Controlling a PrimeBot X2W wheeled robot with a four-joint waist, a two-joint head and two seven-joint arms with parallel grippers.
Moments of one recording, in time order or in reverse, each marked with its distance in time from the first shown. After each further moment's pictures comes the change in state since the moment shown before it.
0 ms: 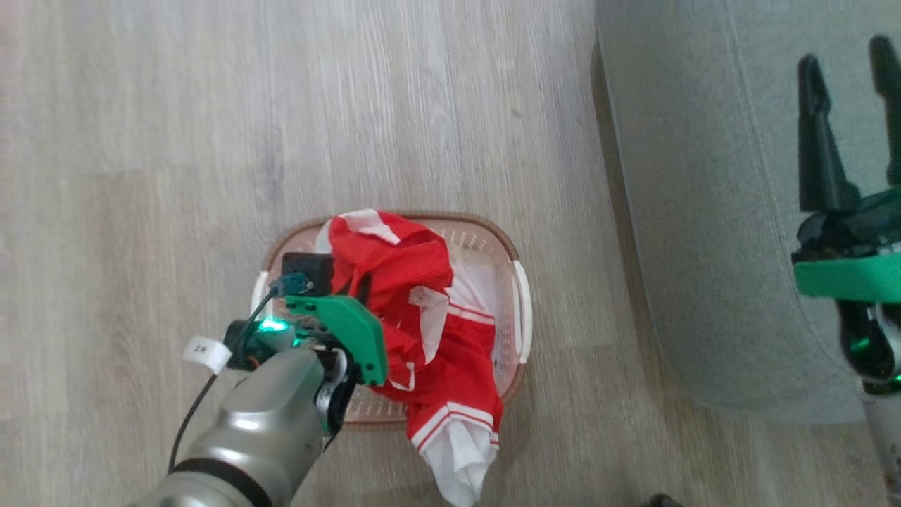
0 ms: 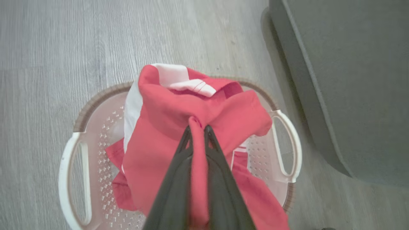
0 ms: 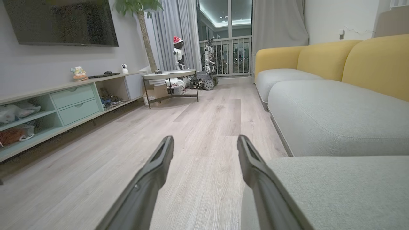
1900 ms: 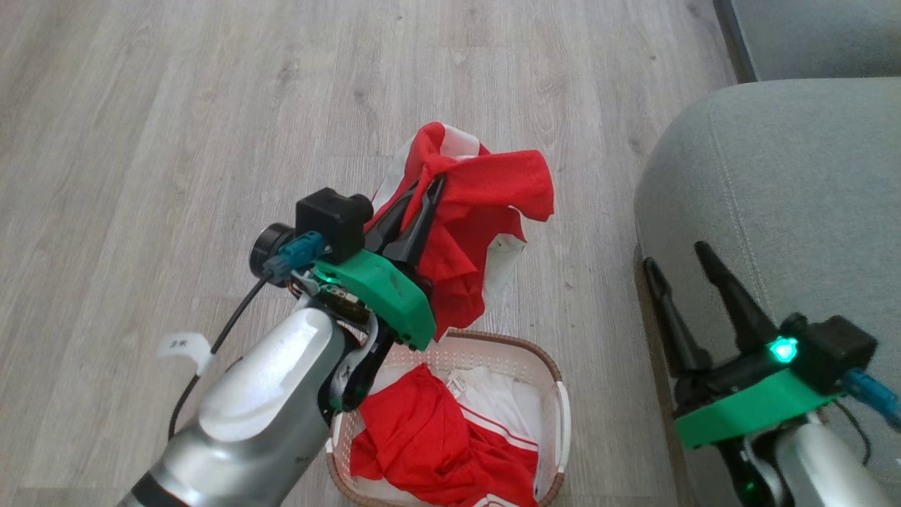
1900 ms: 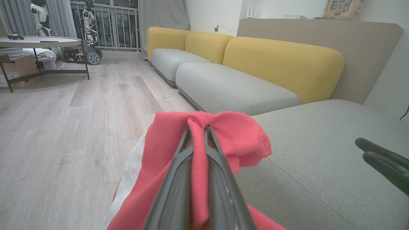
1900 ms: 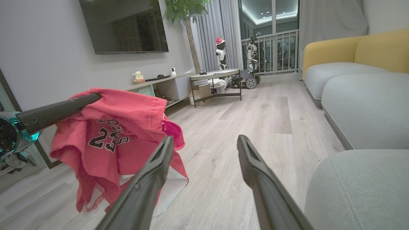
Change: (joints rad) left arm 0.143 0.162 0.253 -0.851 0.345 0.070 0.124; right arm 0.268 0.118 0.154 0.098 -0.059 0.000 0.000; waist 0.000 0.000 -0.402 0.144
